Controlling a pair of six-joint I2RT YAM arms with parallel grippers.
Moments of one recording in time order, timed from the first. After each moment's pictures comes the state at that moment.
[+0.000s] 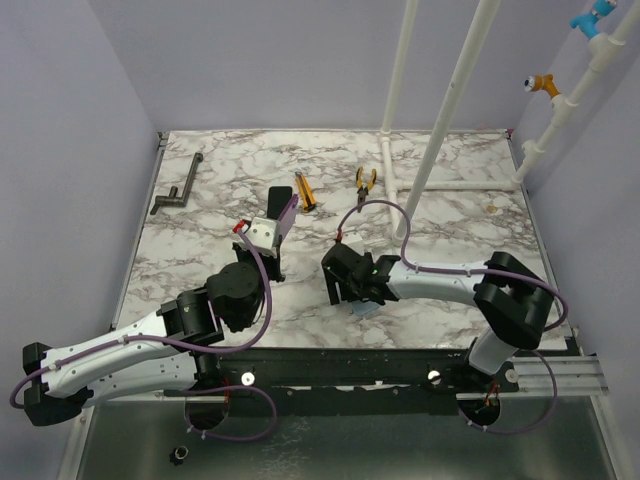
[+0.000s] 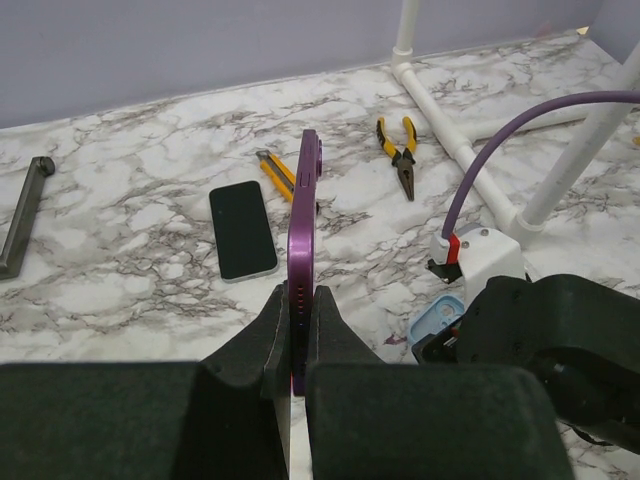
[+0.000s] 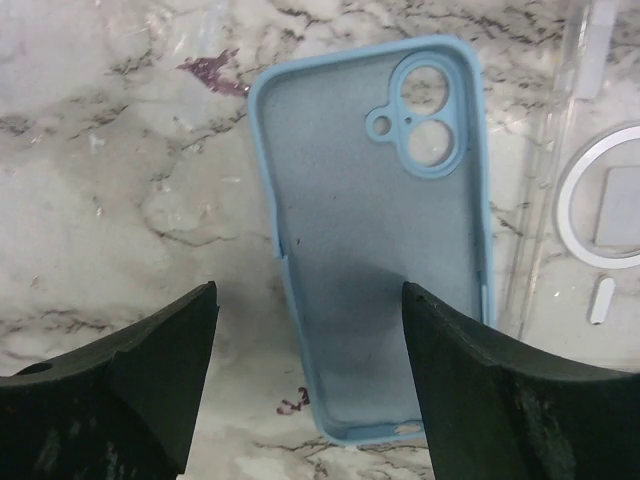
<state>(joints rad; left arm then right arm) -1.20 0.71 0.76 -0.18 -0.91 -0.11 1.03 1.69 0.97 -0.37 0.38 0.64</state>
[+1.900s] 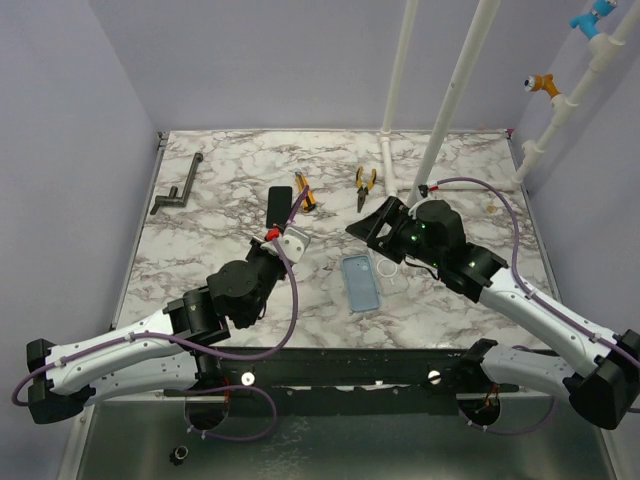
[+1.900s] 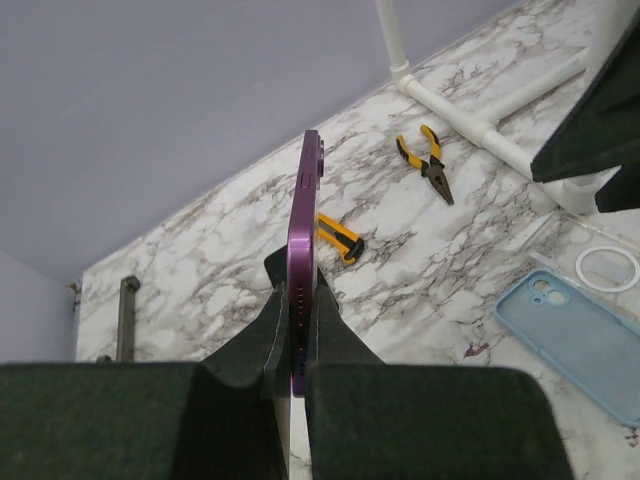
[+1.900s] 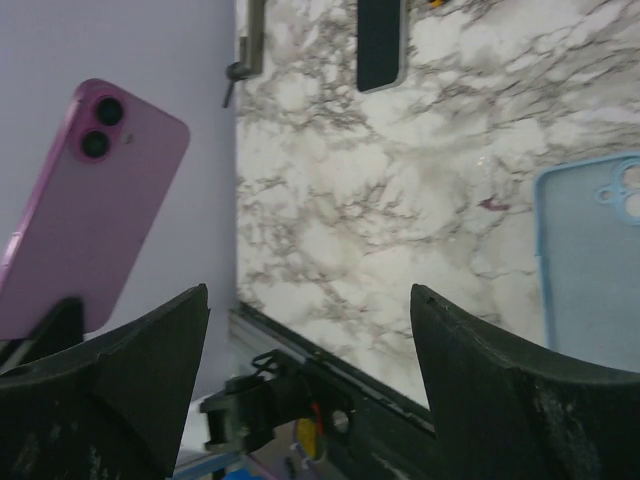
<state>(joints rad) -1.20 0.75 0.76 -0.05 -0.84 0.28 0.73 1.10 0.89 -0.23 0.02 1.02</state>
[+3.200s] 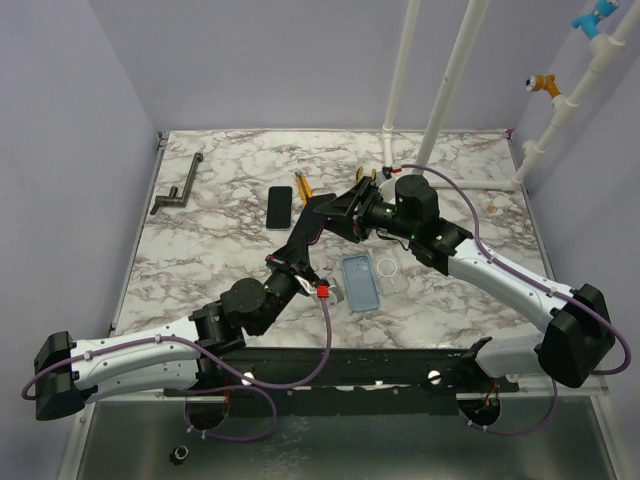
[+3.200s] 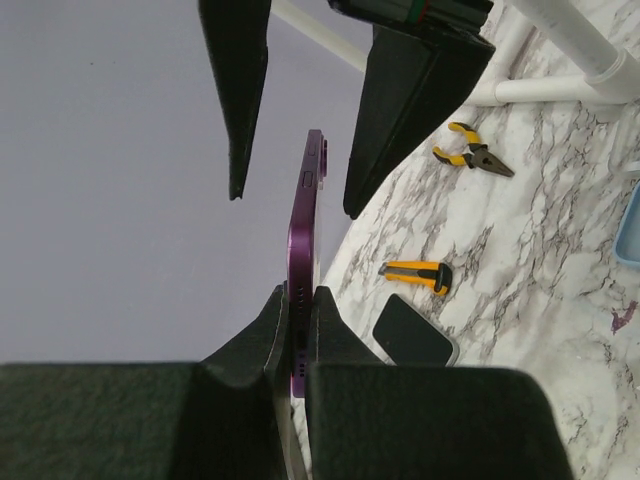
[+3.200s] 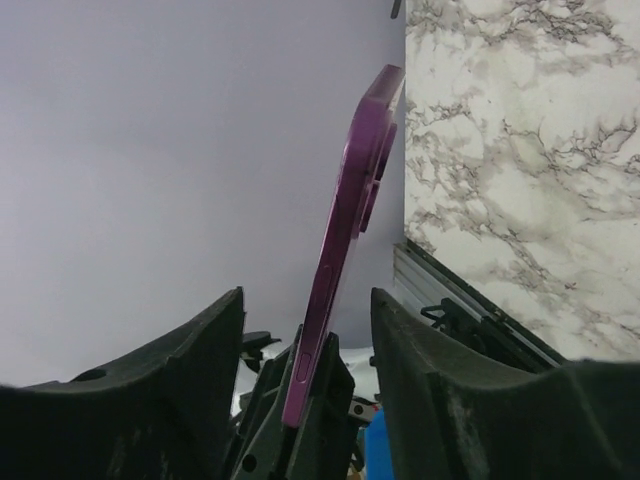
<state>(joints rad) -1.21 0.78 0.50 0.34 -0.56 1.05 0.68 1.32 0.99 0.09 -0.35 1.39</state>
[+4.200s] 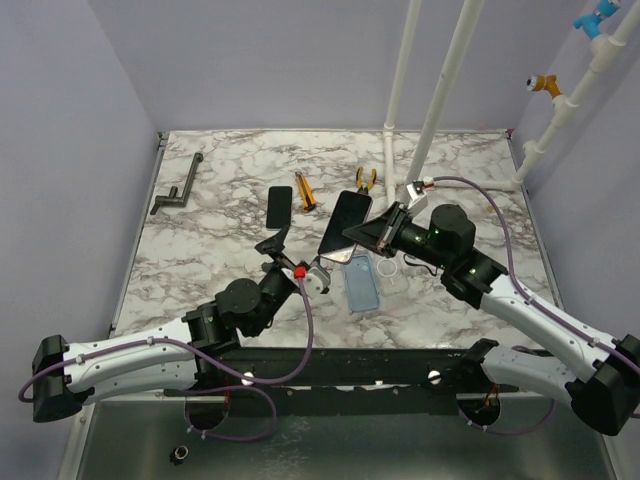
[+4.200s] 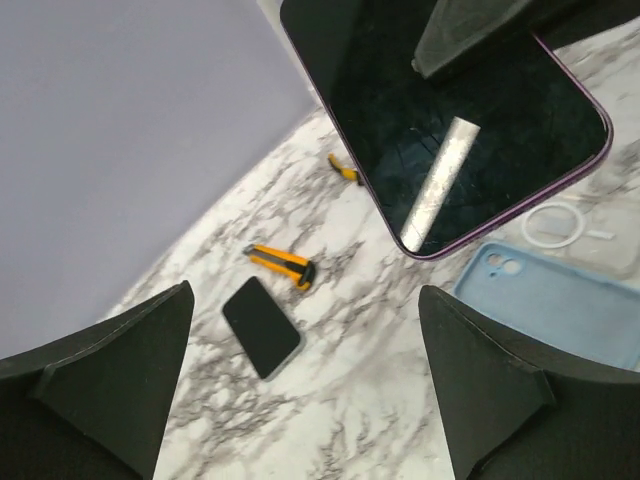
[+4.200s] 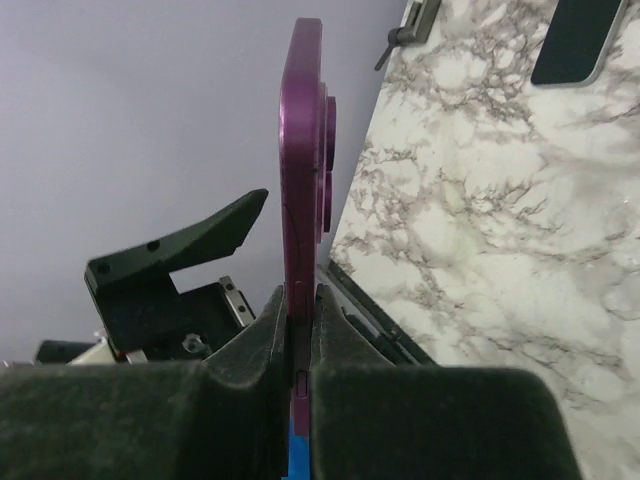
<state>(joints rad) -1.22 0.74 0.52 0.24 -0.59 0.59 0.68 1.00 0.76 0.12 -0.28 1.11</state>
